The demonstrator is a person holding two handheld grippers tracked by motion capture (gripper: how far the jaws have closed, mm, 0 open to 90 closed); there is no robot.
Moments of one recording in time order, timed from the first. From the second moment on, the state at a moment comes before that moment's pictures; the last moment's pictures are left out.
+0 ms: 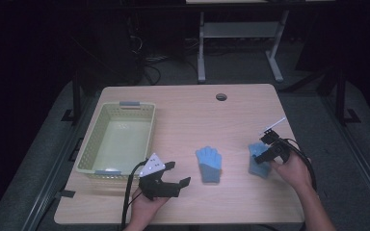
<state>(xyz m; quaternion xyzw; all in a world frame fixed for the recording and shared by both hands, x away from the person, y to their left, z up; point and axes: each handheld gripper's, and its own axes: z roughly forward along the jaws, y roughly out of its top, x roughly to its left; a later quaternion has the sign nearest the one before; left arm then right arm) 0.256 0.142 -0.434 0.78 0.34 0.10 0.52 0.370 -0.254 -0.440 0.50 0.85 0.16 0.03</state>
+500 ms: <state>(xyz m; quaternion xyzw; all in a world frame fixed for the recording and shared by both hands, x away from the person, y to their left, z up) 0.256 0.142 -0.435 0.78 0.34 0.09 0.52 0.366 -0.249 -0.440 0.50 0.85 0.15 0.05</state>
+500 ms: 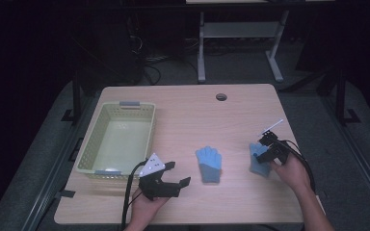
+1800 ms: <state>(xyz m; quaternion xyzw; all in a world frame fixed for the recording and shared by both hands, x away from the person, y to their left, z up) 0.258 0.146 -0.433 0.77 0.35 0.09 0.53 0.347 -0.172 -0.365 0.38 0.89 0.25 0.07</state>
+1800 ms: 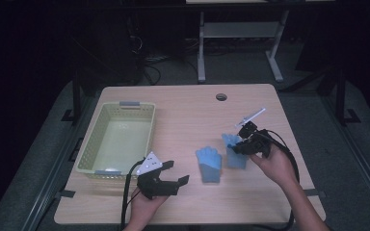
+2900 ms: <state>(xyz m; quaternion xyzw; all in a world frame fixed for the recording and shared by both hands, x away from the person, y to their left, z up) 0.259 0.150 -0.432 0.77 0.35 0.09 0.53 0.354 -0.105 -0.396 0.32 0.91 0.25 0.00</state>
